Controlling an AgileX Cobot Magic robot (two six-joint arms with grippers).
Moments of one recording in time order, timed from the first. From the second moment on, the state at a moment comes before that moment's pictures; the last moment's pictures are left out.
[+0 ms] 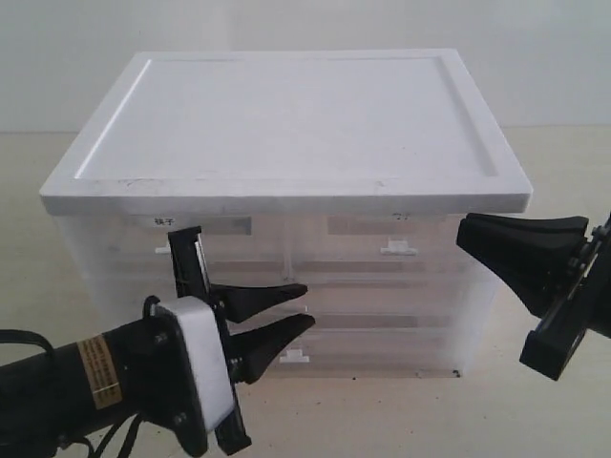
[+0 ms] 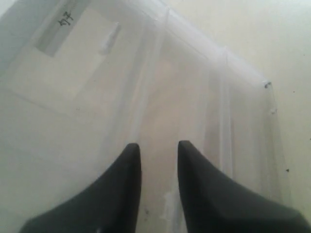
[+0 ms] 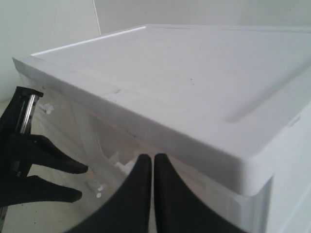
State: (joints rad) left arm -0.71 1.80 -0.34 0.28 -1.20 0.86; right arm 0.03 1.19 -0.18 -0.99 -1.10 0.63
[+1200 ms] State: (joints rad) left arm -0.72 1.79 -0.35 0.17 -1.06 1.23; right arm 0.03 1.19 -0.18 -0.99 -1.09 0.63
